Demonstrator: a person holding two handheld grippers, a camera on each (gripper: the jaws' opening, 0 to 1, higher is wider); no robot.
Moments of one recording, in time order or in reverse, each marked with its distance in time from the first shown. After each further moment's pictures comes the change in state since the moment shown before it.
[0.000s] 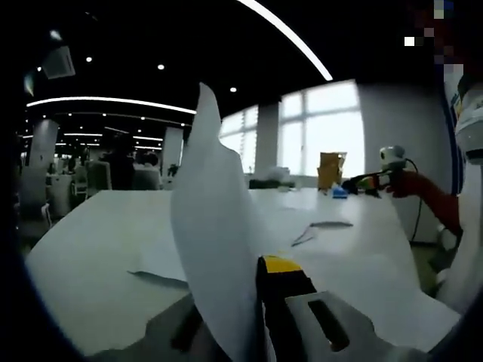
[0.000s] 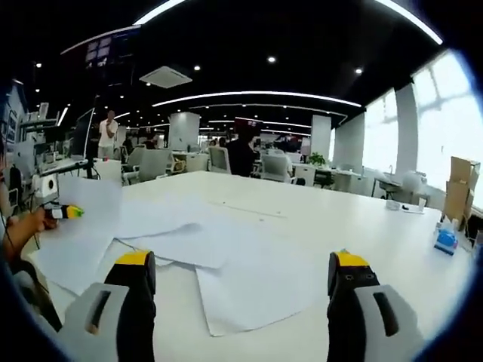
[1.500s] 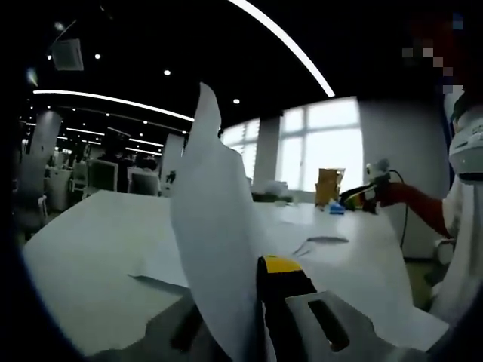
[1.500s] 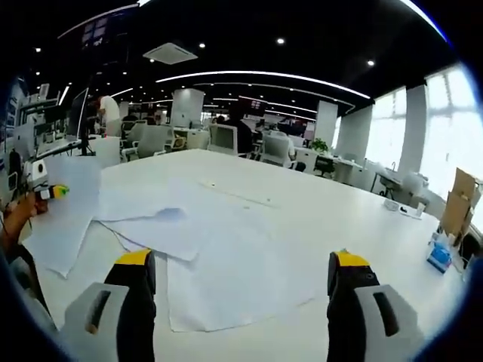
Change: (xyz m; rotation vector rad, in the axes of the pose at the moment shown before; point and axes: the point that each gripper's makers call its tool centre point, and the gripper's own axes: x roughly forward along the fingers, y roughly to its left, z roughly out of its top) left arm -0.006 0.004 0.016 -0.055 -0.080 -0.015; right arm 0.021 -0.040 0.001 -0.069 0.138 0.001
